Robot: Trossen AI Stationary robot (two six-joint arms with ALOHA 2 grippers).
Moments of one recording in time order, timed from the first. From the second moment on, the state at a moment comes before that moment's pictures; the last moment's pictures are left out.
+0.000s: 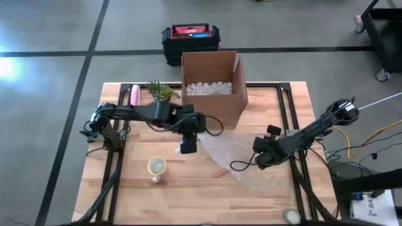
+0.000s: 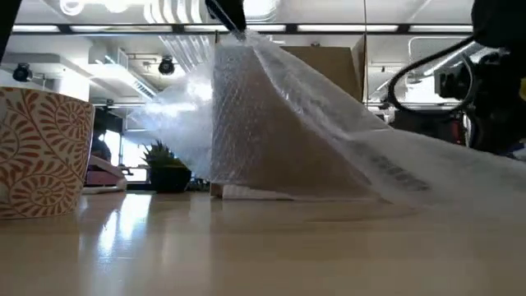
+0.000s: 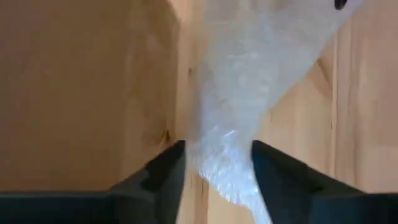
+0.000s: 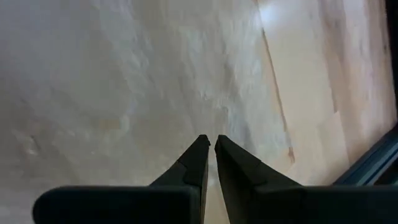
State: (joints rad) left arm -0.11 1.77 1.99 -1.32 -0.23 -0.20; right arm 0.47 1.40 0.65 -1.00 0.48 0.79
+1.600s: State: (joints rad) left arm -0.36 1.70 1.52 -0.81 -0.12 -0.46; right arm 0.01 1.28 0.62 -0.62 0.35 0.33
